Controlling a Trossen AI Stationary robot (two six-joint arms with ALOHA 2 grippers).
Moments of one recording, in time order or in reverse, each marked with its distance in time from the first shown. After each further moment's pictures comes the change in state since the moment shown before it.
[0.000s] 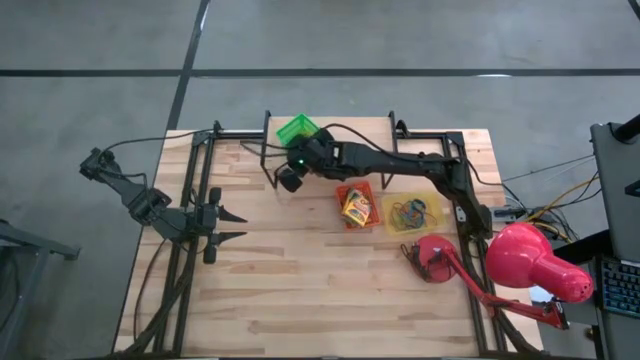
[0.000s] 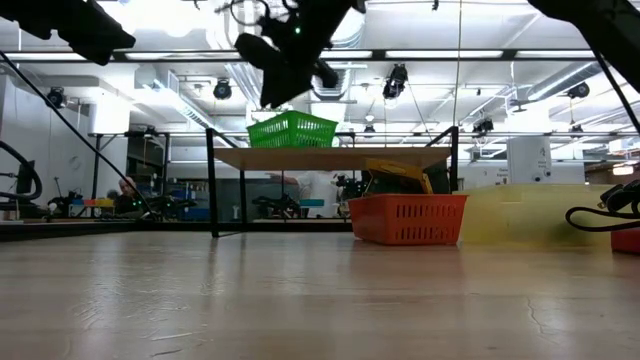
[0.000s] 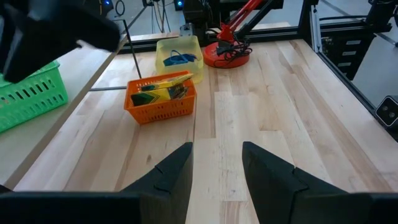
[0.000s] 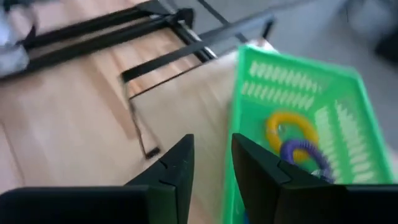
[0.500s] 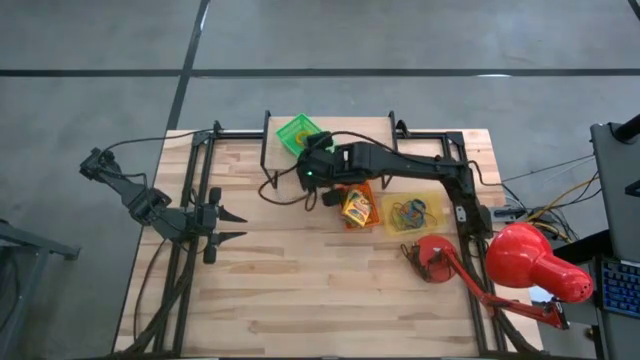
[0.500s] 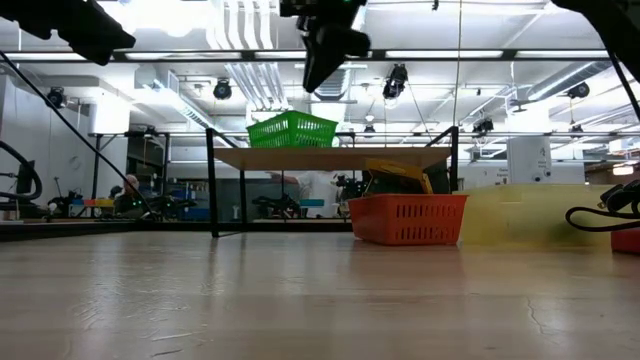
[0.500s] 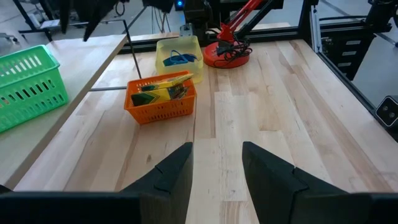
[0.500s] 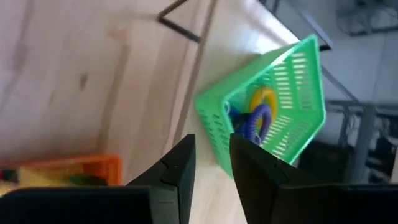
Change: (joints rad) left arm 0.000 0.000 0.000 0.000 0.000 0.000; right arm 0.075 -0.049 0.144 -0.502 -0.005 -0.829
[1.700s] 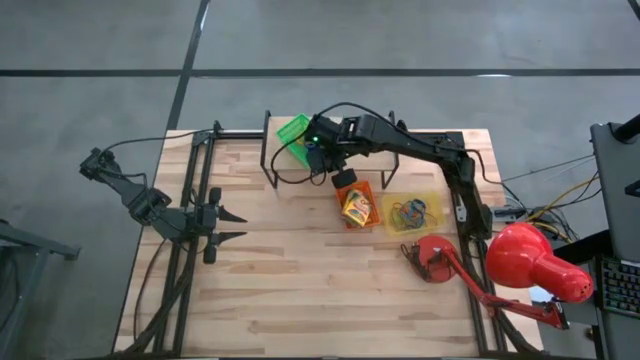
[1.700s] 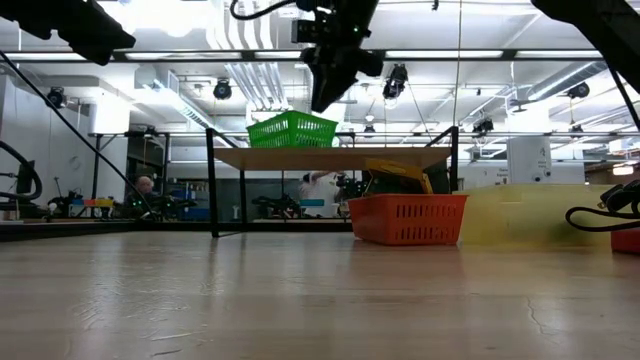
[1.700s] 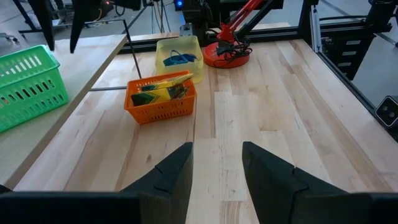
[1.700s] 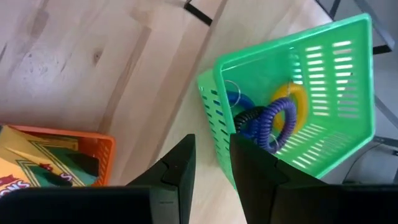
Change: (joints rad) left arm 0.000 0.000 0.000 0.000 0.000 0.000; right arm -0.184 -0.005 -0.015 -0.014 -0.296 -0.238
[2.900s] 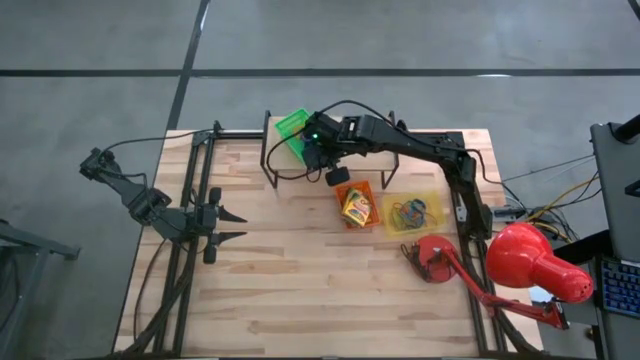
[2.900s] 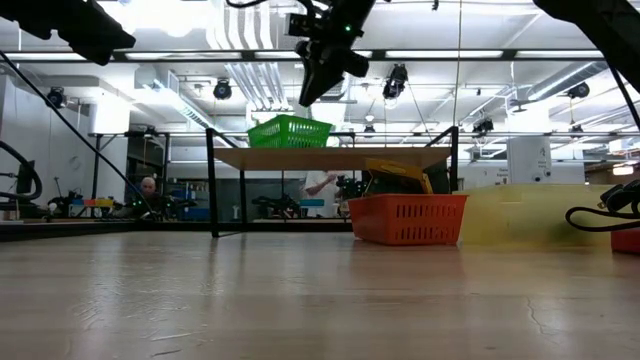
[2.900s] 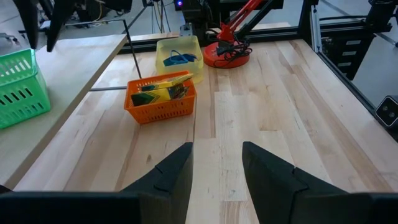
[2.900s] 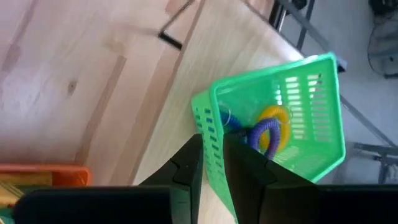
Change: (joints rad) left arm 0.000 0.000 0.000 0.000 0.000 0.000; right arm 0.001 -0.009 -0.025 0.126 -0.002 0.006
